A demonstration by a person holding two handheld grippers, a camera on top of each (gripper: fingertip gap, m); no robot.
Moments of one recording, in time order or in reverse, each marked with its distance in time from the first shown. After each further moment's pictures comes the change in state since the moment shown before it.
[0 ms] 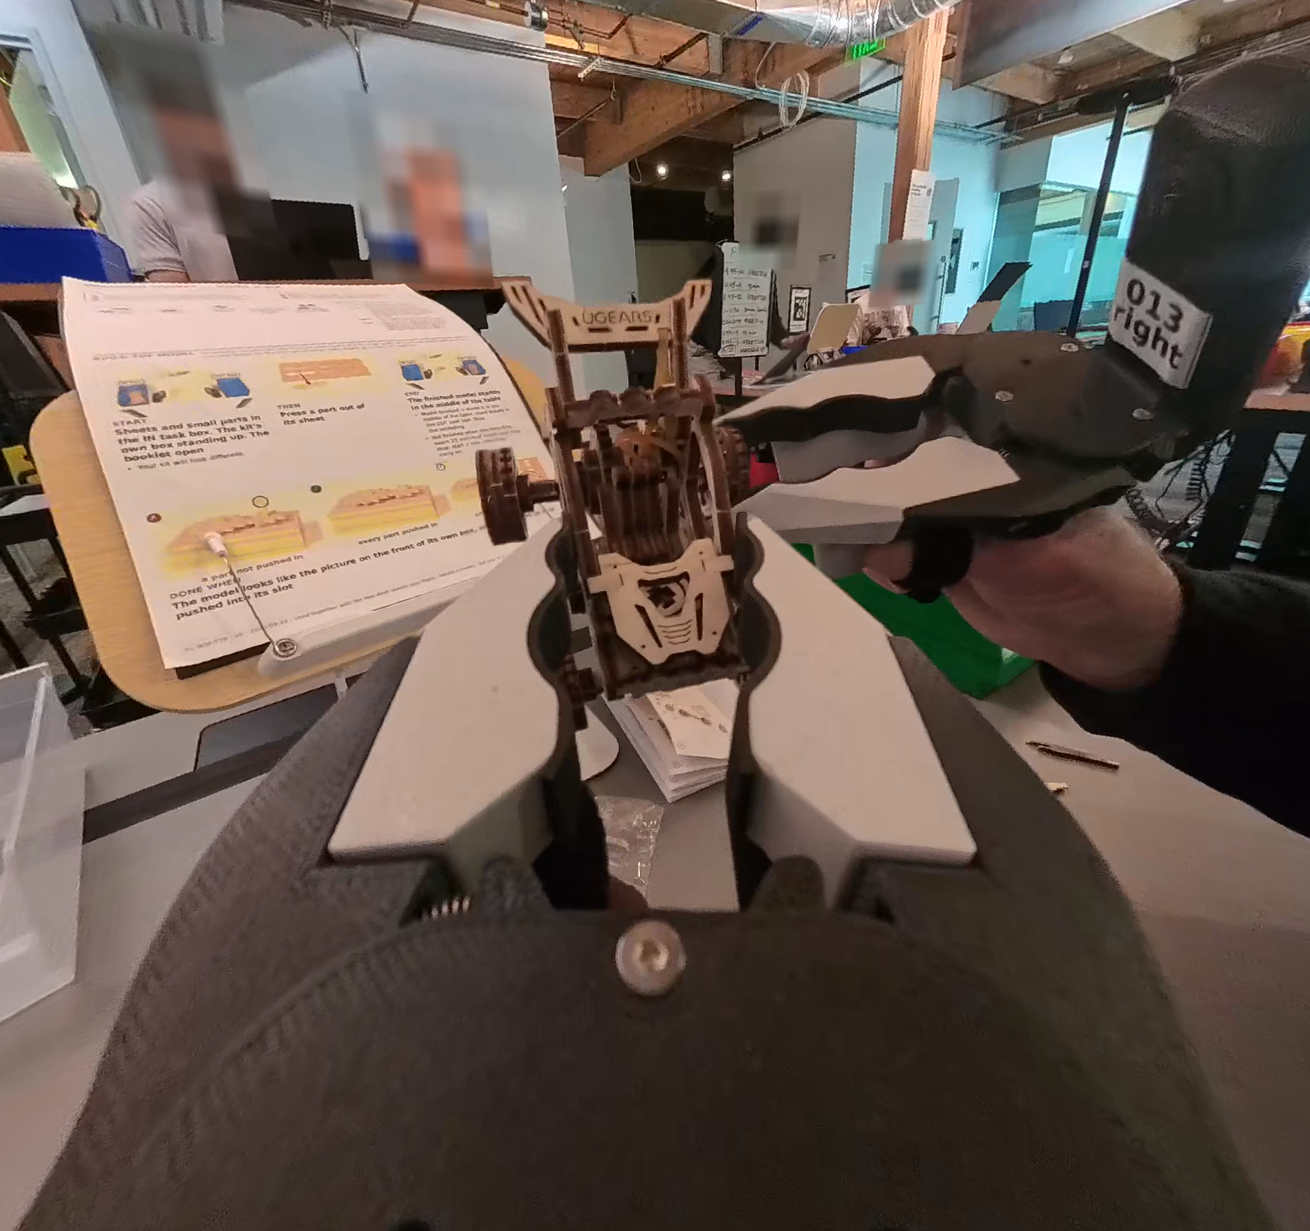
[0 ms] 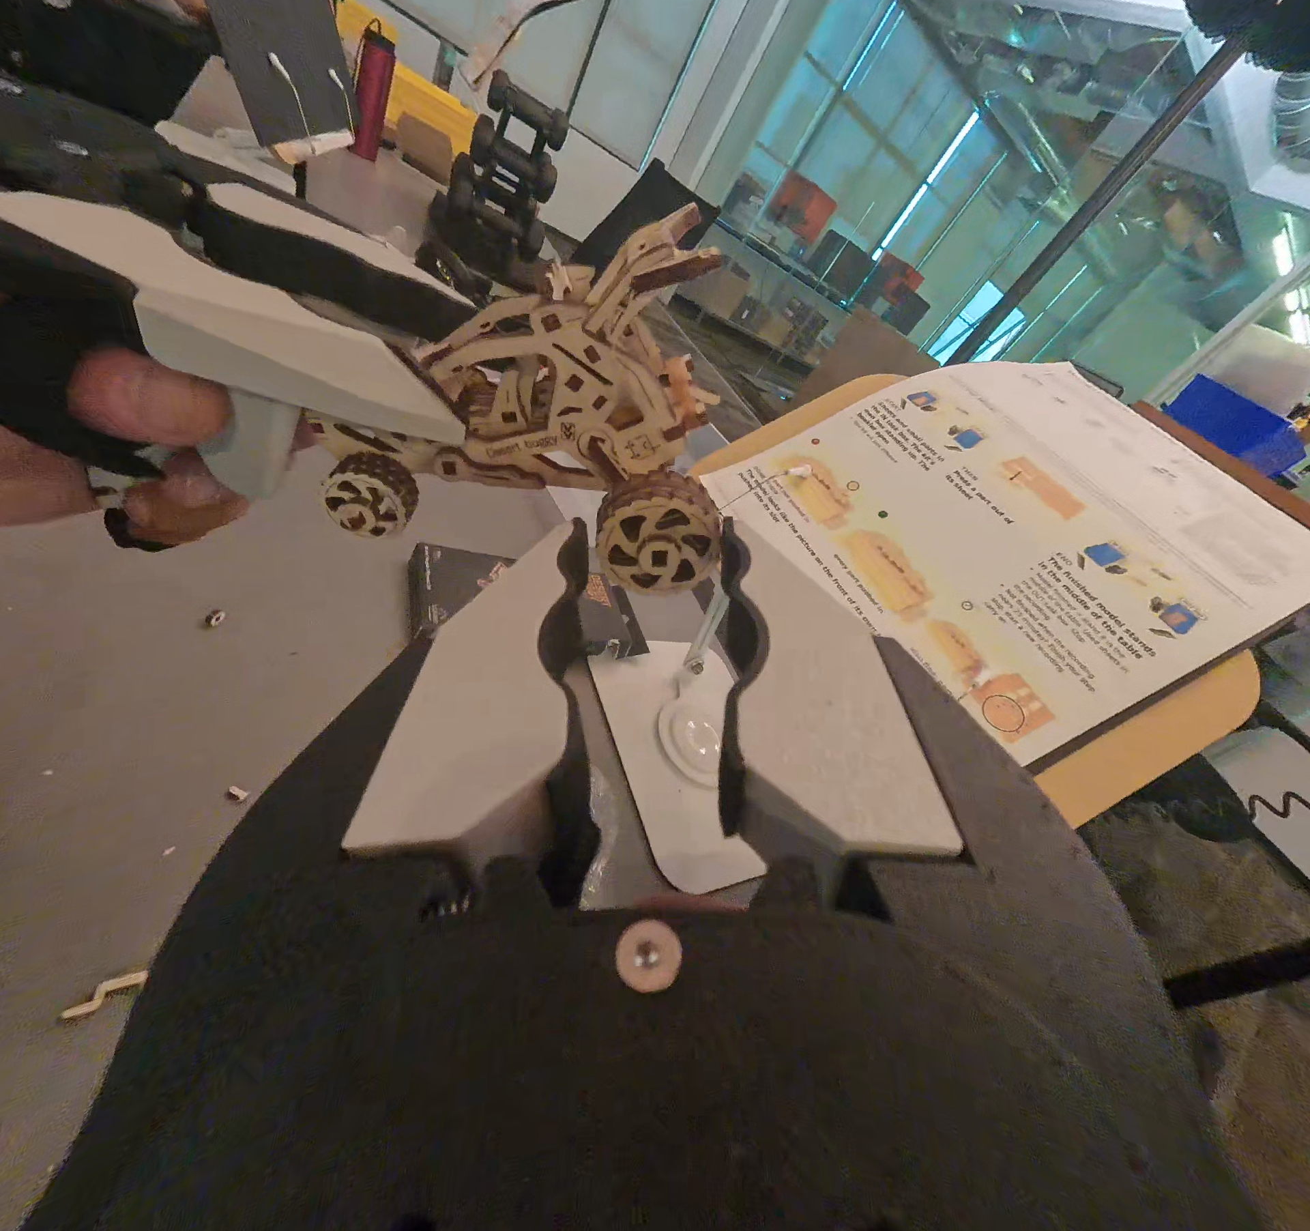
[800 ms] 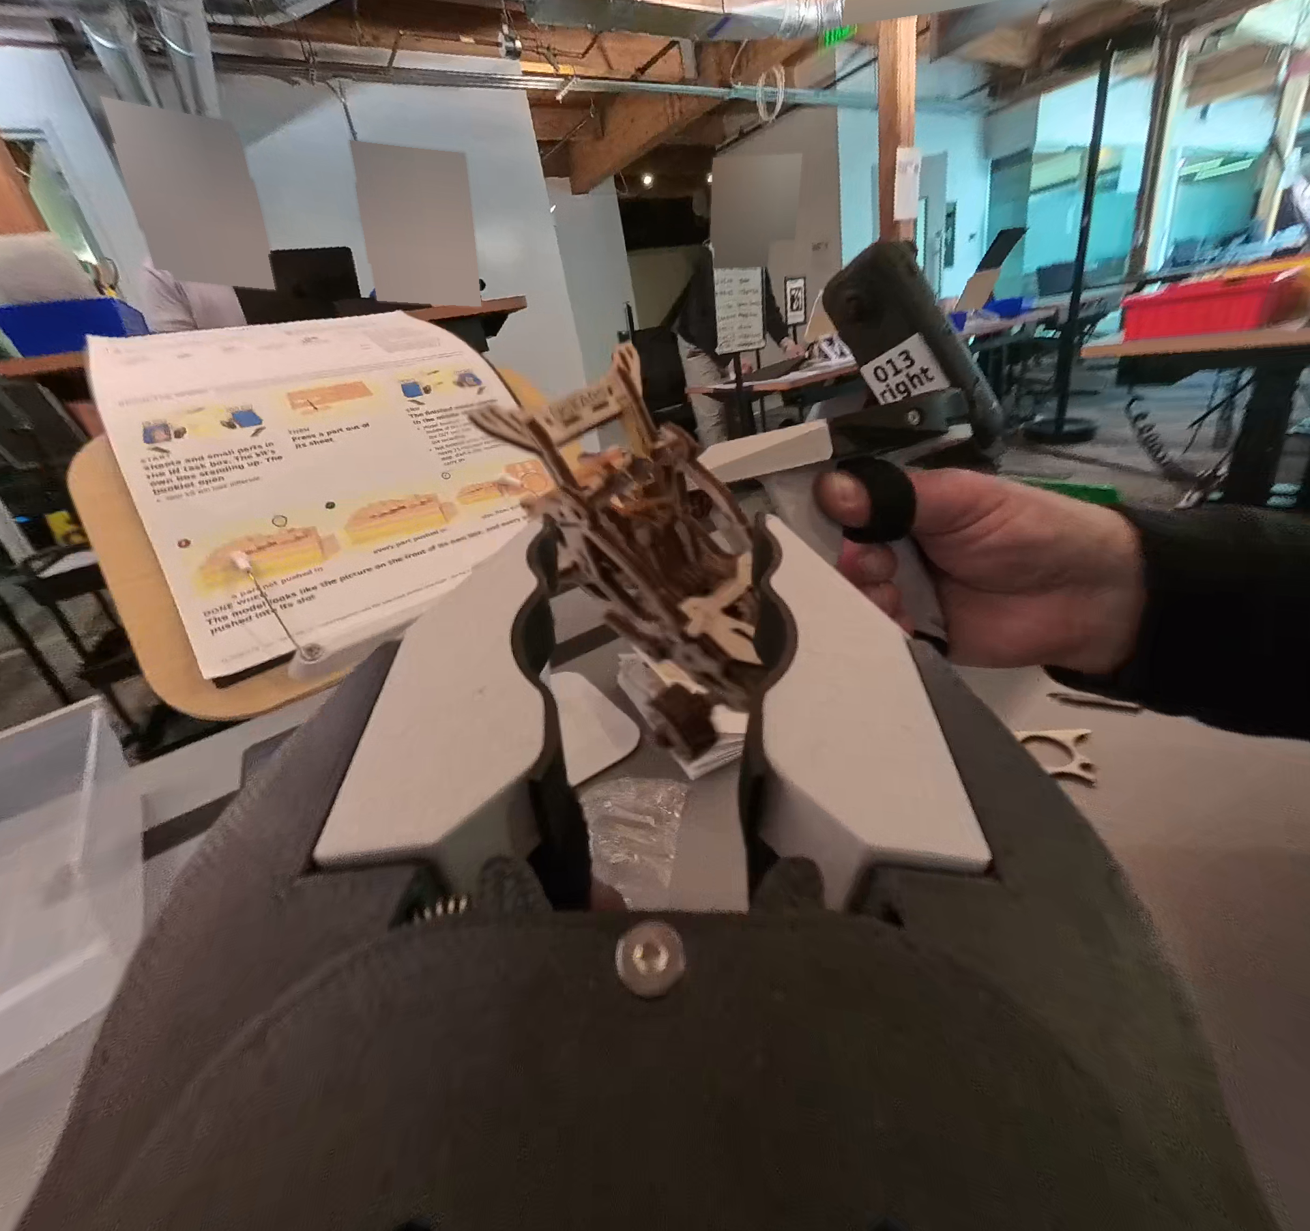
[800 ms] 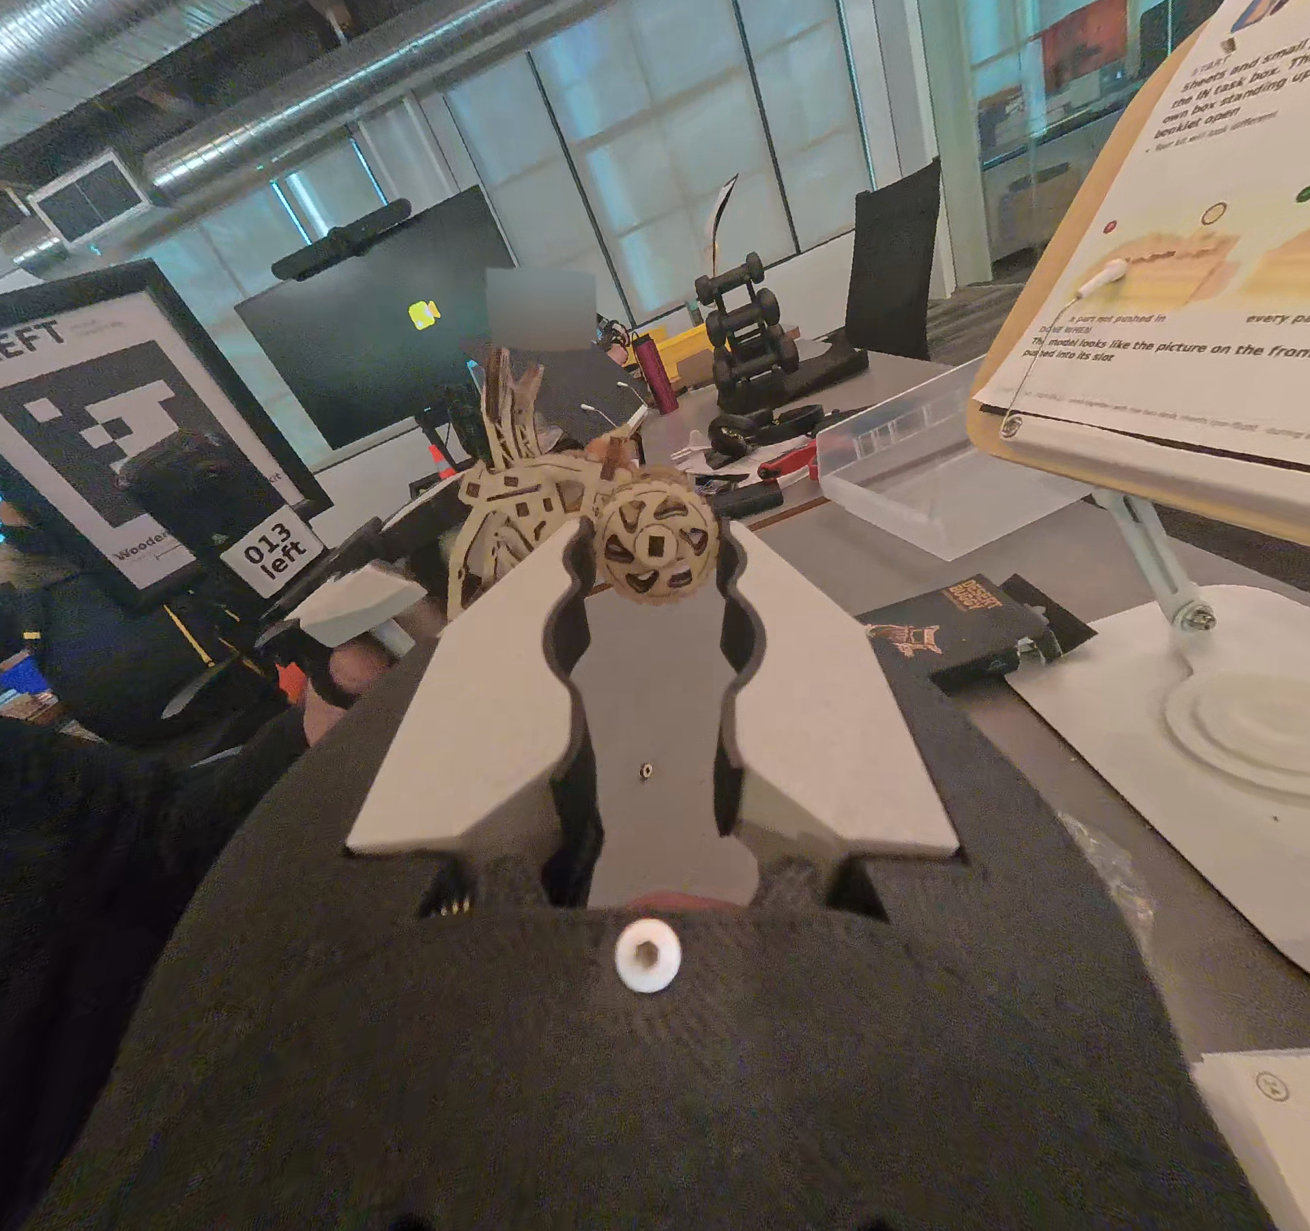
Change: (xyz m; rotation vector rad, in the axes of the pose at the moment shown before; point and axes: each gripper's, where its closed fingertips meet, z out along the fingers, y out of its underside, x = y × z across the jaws) left arm 0.008 0.007 -0.019 0.014 0.017 0.096; right arm 0.000 0.014 0.008 0.203 -0.362 0.899
